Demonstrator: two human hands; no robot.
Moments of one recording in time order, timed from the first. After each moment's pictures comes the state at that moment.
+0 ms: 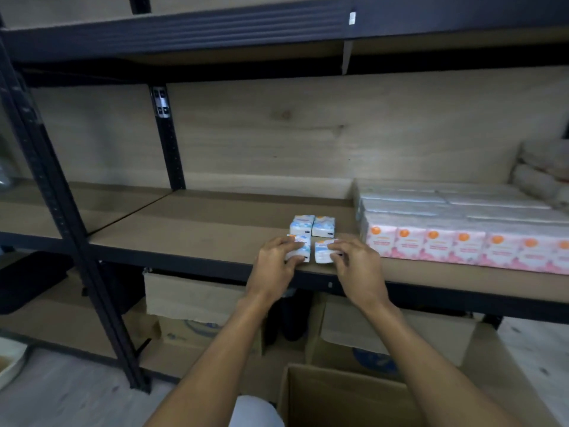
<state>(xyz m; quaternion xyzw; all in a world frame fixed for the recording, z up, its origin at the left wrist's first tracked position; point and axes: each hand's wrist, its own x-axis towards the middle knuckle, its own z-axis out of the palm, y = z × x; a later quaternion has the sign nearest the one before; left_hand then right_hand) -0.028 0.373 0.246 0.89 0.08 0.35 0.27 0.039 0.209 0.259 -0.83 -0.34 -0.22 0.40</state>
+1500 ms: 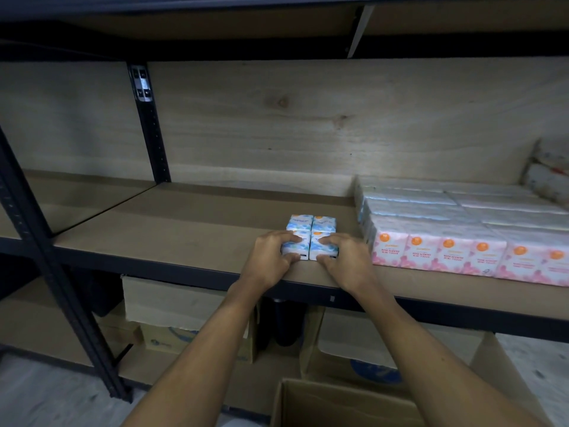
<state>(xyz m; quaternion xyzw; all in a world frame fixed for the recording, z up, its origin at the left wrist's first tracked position) 0.021 0.406 0.254 0.90 0.10 0.28 0.30 0.096 0.250 0.261 -0.89 -0.31 -0.12 0.31</state>
